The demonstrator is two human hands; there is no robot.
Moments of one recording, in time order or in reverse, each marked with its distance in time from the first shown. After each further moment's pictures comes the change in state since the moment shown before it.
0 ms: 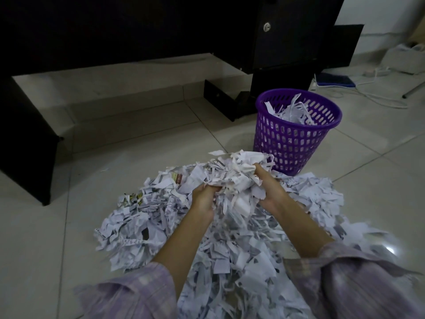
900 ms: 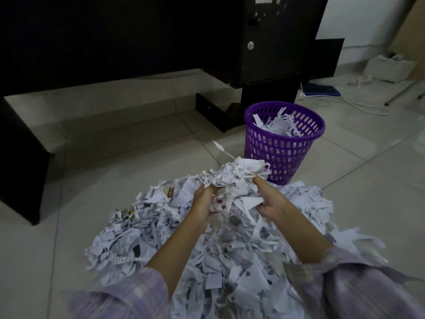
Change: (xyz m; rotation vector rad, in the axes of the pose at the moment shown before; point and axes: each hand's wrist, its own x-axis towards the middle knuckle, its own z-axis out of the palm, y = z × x) left_hand -0.011 0.015 0.023 0.174 -0.130 0.092; right_hand -0.007 -0.024 -0.006 0.080 0.069 0.090
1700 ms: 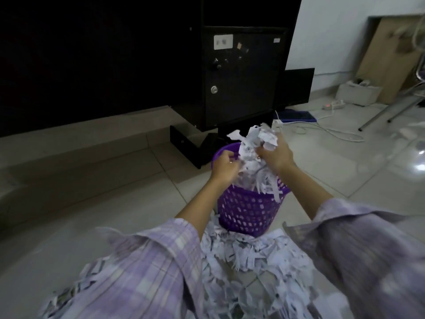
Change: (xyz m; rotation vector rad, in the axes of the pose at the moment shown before) left_hand 0.105 0.151 0.184 0.556 -0.114 0.461; right_hand 0.068 -0.242 -0.006 -0.903 0.429 -0.784
